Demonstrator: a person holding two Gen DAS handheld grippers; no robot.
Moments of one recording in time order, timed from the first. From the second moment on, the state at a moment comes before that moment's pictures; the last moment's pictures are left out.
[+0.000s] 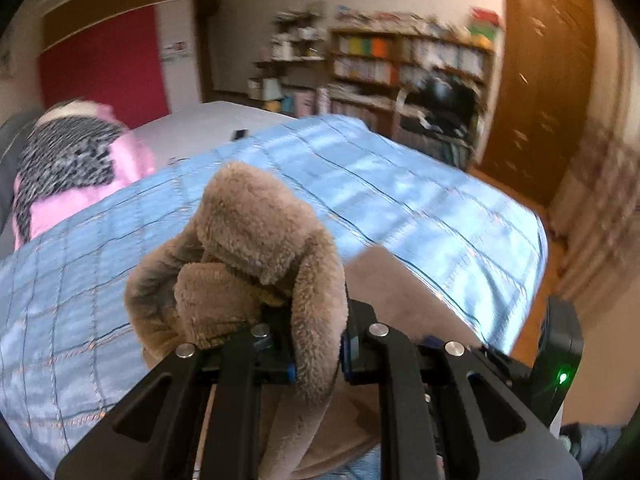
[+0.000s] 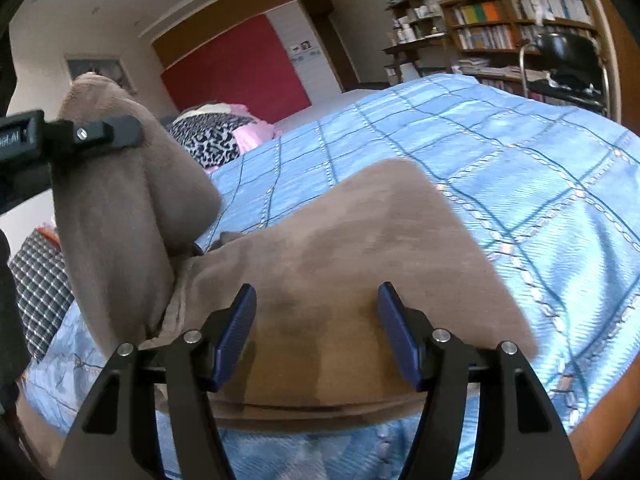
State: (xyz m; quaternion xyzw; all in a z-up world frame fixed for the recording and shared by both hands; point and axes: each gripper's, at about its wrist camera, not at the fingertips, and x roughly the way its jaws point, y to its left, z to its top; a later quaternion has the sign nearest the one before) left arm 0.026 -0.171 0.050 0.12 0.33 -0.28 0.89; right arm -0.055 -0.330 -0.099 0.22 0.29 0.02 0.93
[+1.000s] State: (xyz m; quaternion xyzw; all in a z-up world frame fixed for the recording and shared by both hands) left arm -0.005 -0.233 0.022 0.20 0.45 -0.37 0.79; right arm -0.072 -0.358 -0.116 0.24 0.29 0.05 0.92
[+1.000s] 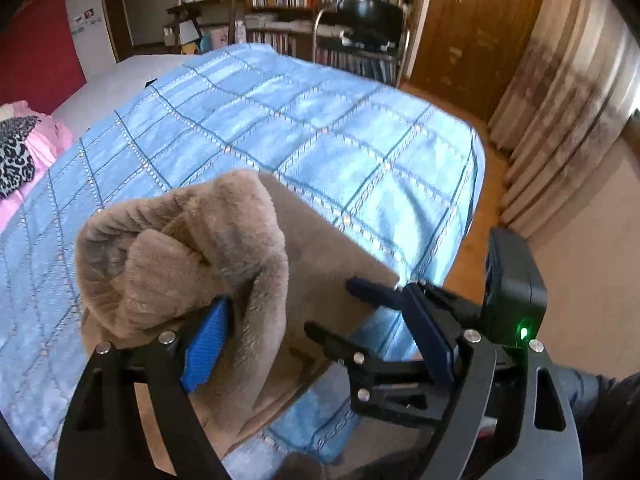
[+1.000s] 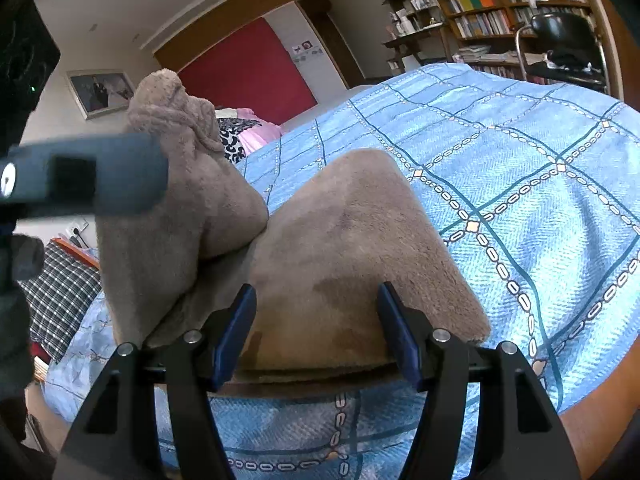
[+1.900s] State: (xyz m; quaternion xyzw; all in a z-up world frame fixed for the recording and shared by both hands) left arm 0.022 -0.065 0.025 0.04 0.44 -0.25 0.86; right arm -0.085 -0.350 -0.062 0.17 0.24 0.03 0.96
